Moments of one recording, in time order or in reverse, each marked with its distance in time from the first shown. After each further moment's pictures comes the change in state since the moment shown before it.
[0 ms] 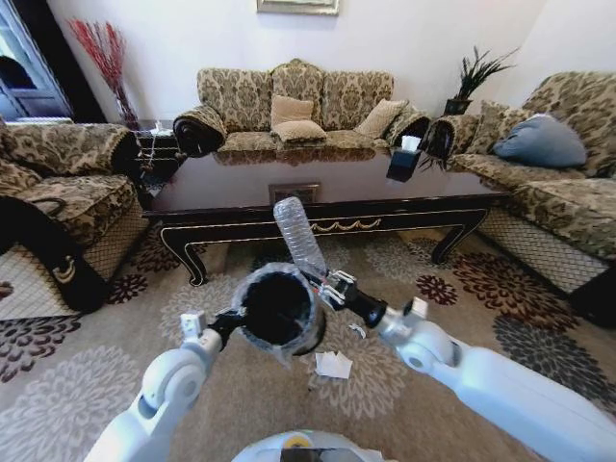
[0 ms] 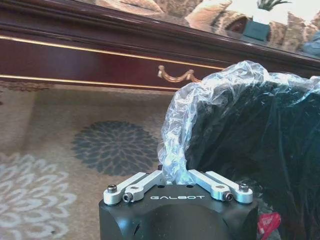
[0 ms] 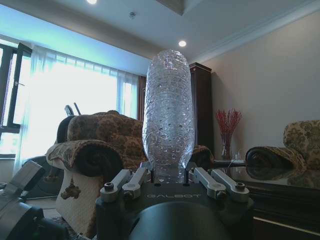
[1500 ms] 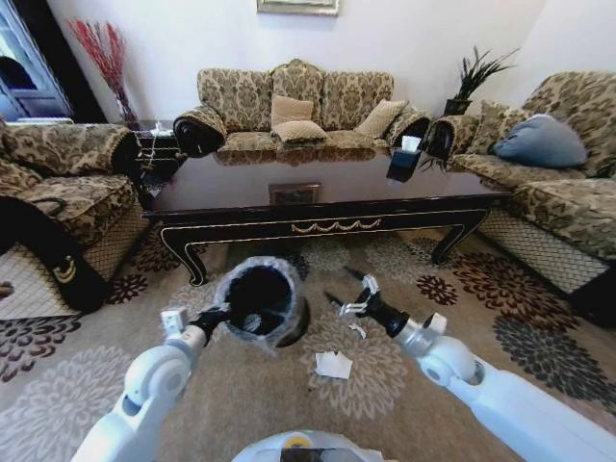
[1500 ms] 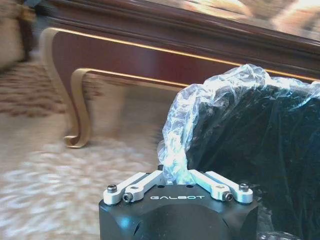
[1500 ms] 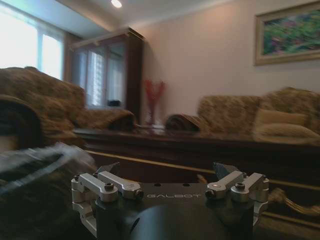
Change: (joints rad) left arm 0.107 -0.063 -0.327 0.012 -0.086 0.054 -0.128; right arm -0.556 0.010 0.570 -0.014 -0.139 -0.128 0.098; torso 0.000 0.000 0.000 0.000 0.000
